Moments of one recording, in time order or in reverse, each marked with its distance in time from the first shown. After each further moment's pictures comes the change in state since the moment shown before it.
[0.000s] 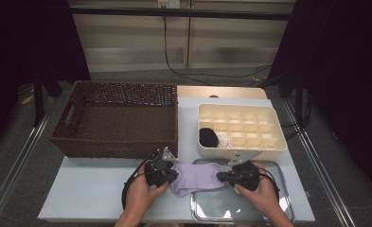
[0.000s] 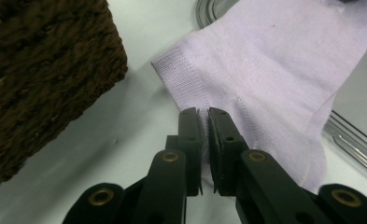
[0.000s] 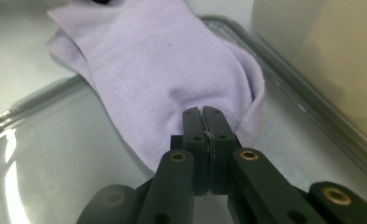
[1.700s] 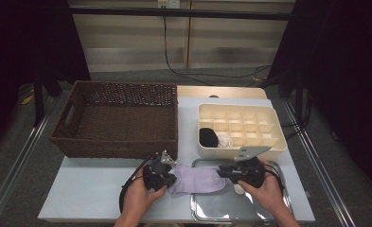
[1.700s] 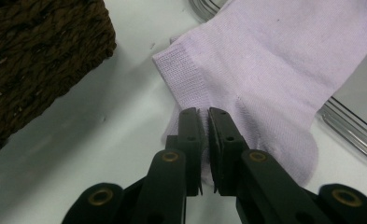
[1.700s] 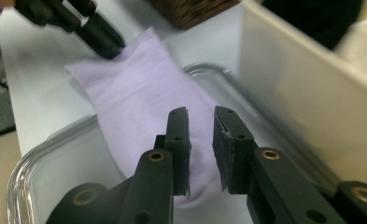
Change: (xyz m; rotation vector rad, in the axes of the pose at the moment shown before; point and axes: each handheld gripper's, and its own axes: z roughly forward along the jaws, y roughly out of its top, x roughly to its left) left arm -0.004 -0.009 0.001 0.037 -0.014 -0.003; right arm 0.003 0.012 -0.018 -0.074 0.005 -0.001
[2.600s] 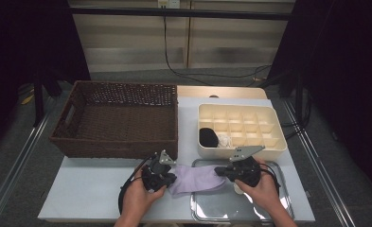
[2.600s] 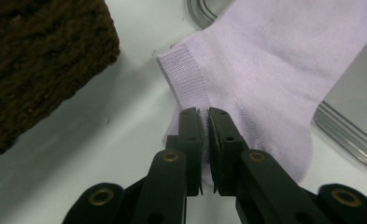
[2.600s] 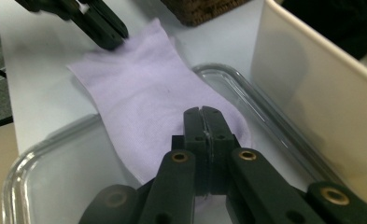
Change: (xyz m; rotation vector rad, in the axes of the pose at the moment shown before) left arm -0.002 0.001 -0.009 -0.037 -0.007 -0.009; right arm 0.000 0.003 0.005 0.014 0.006 -0.024
